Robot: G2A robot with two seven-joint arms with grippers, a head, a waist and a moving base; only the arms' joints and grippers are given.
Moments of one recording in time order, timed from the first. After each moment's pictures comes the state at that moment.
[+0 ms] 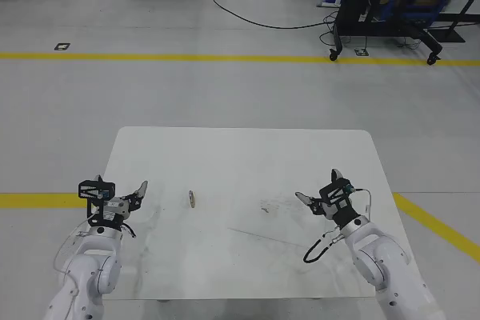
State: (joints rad) left arm 1.73 -1.15 -1.60 -1.80 1.33 0.00 0.00; right arm -1.70 -1.15 1.44 -1.84 -1.36 -0.23 0.06
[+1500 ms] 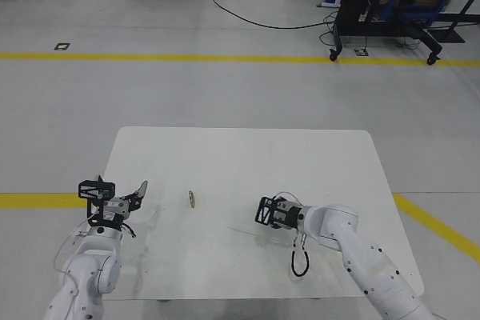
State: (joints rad) left arm 1.73 -1.15 -1.60 -1.80 1.33 0.00 0.00; right arm -1.33 -1.17 1.09 -1.62 -1.59 -0.68 0.38
